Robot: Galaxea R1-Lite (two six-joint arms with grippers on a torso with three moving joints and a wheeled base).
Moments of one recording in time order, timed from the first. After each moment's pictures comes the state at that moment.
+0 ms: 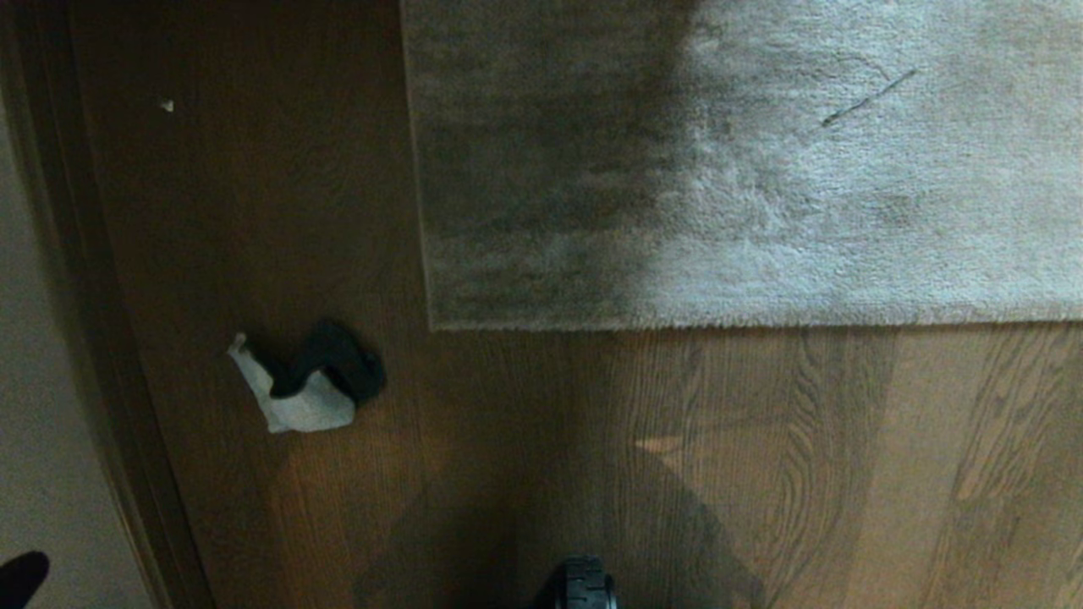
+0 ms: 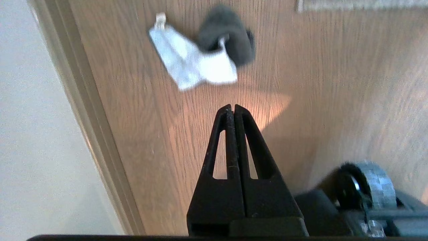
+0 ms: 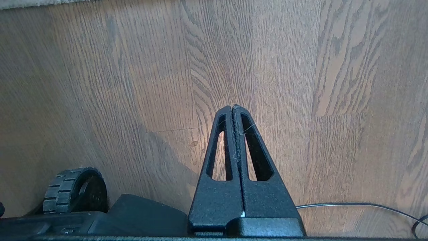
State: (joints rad) left arm 0.00 0.40 -0.25 -0.04 -0.02 0.01; right arm 0.00 0.00 0.00 -0.01 -0.06 0.07
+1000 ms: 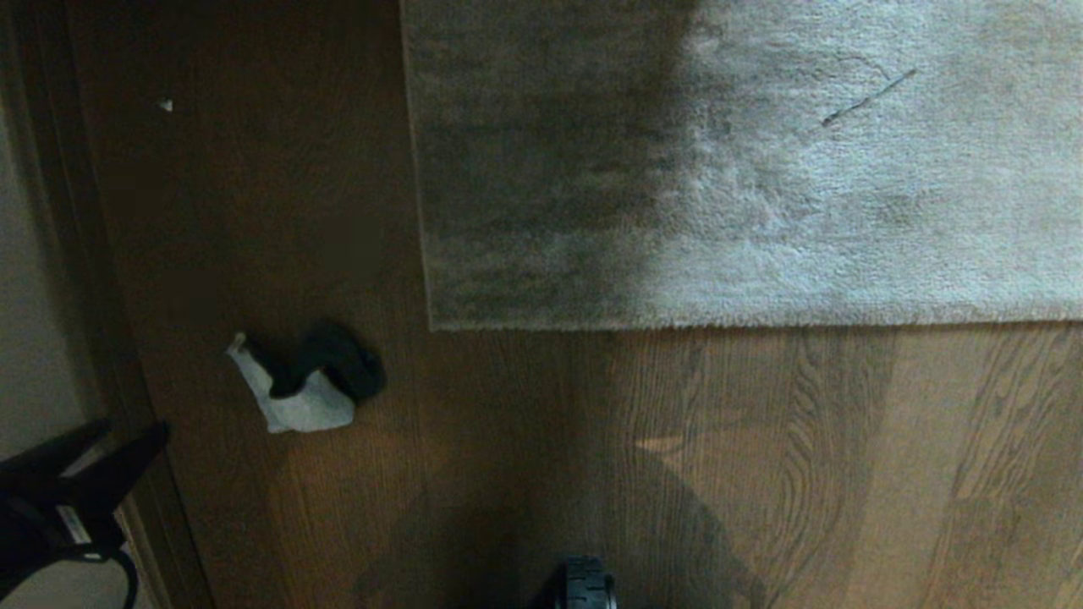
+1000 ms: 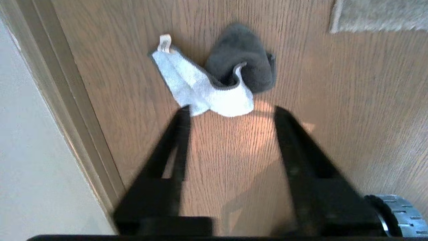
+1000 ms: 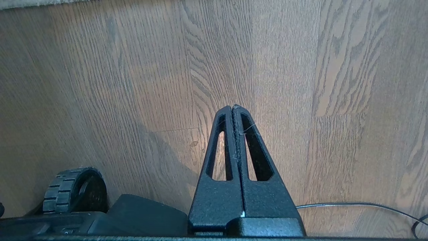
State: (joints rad) left arm 0.04 0.92 -0.23 -0.54 -0.02 0.02; right arm 0.00 0.00 0.00 -0.01 -0.06 0.07
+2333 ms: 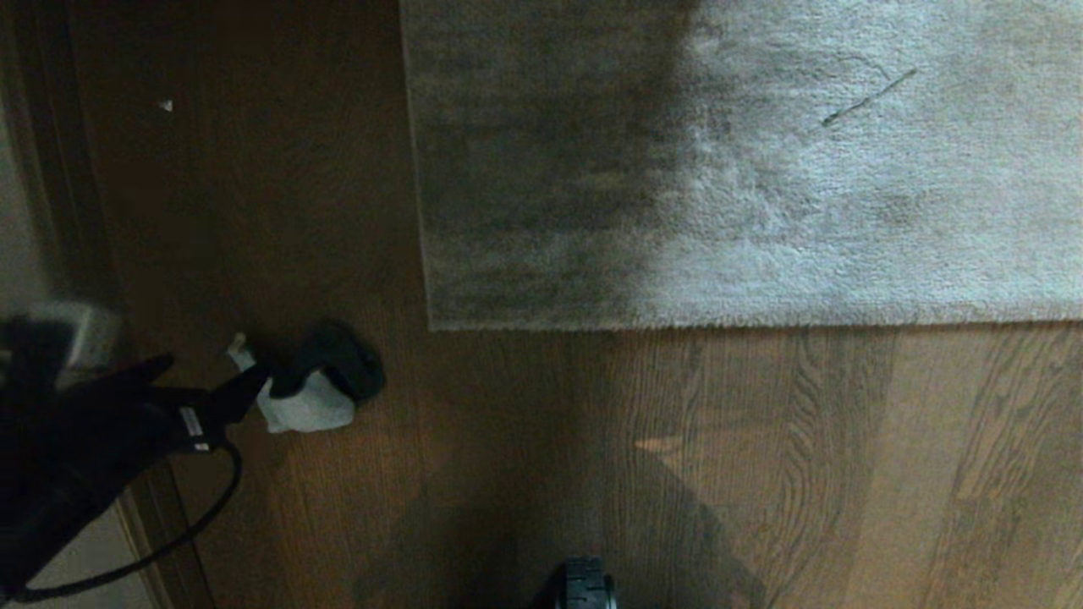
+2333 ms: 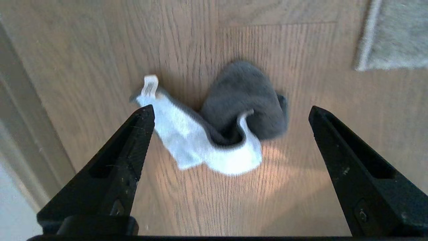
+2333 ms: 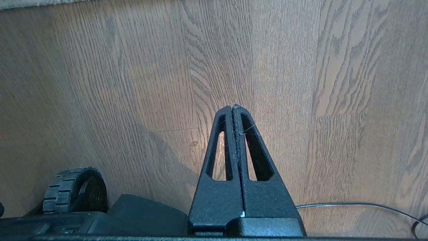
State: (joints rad) left arm 0.04 1.43 -0.22 -1.10 -0.03 0.01; right arm 0.00 0.00 0.00 -0.01 -0.06 0.07
